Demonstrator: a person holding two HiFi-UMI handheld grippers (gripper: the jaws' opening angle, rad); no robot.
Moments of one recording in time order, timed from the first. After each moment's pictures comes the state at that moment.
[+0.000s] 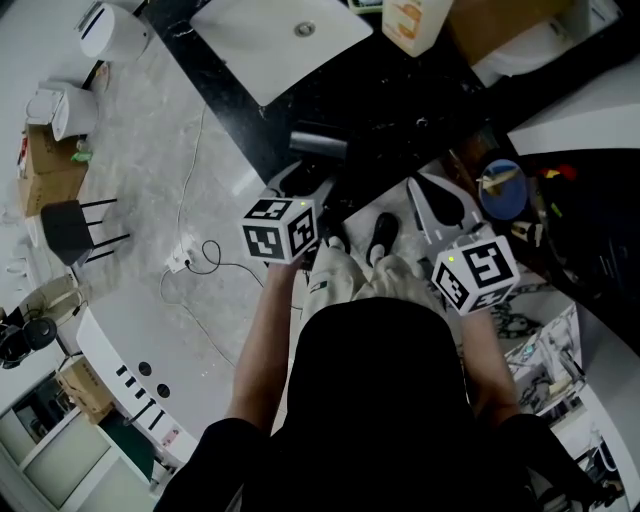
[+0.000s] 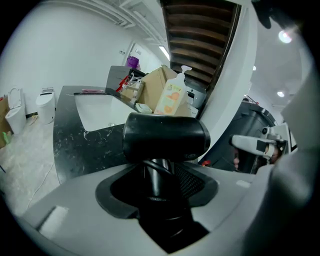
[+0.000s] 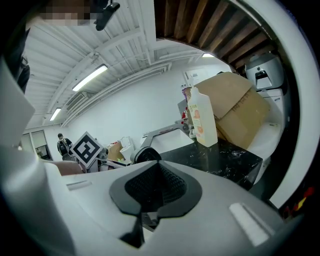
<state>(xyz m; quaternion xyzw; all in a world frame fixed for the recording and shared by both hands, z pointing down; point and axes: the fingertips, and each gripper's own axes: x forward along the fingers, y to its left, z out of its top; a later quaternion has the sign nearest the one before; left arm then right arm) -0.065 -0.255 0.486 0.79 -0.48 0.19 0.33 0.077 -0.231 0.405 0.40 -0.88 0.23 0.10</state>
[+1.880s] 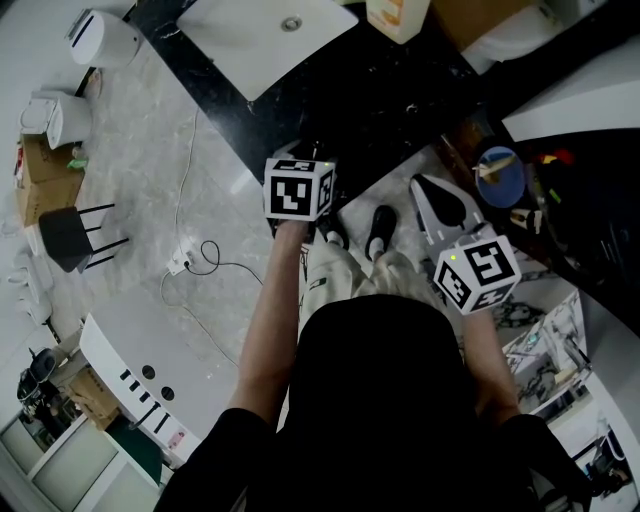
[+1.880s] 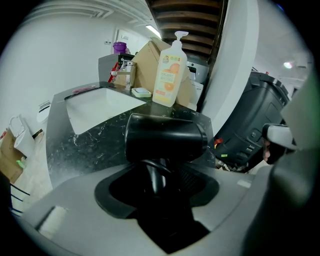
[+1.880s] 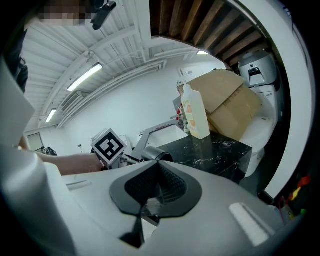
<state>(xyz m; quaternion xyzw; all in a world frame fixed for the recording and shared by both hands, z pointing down) -0.049 -0.279 0.527 0.76 -0.48 0.33 0.31 0.097 -0.210 0.420 0.41 -0.87 0.25 0.11</state>
